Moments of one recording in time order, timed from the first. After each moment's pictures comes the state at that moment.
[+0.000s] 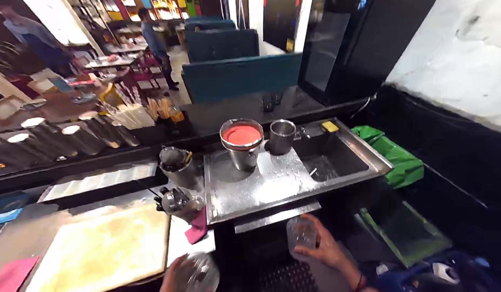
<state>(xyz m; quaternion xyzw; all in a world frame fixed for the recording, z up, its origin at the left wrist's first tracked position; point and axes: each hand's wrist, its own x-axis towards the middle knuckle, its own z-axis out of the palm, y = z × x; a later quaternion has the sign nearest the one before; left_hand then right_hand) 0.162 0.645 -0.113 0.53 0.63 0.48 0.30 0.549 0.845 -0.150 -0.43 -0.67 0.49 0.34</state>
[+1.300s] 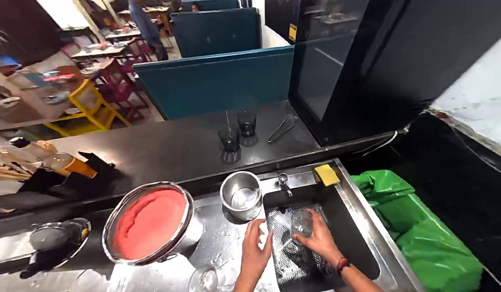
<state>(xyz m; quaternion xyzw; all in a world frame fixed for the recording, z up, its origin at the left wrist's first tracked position) 0.462 1.253 -0.198 0.55 0.65 0.48 0.20 0.688 1.363 -0.237 -0.56 -0.72 0.36 0.19</state>
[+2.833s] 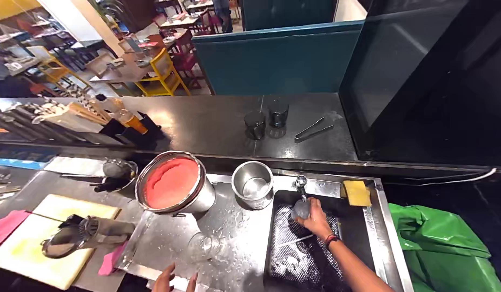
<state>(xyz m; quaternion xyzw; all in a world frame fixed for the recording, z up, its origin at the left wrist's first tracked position) 0.454 1.046 -0.170 0.27 0.91 0.31 -0.01 0.653 1.478 -0.287 -0.49 -0.79 0.37 0.06</state>
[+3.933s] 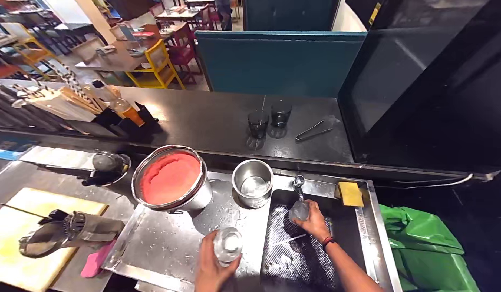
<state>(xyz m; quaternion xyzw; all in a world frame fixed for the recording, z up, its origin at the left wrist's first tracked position) 0.460 1.145 -0.191 0.36 0.85 0.37 0.06 0.666 1.473 -0.292 -0.49 -0.79 0.36 0.08</state>
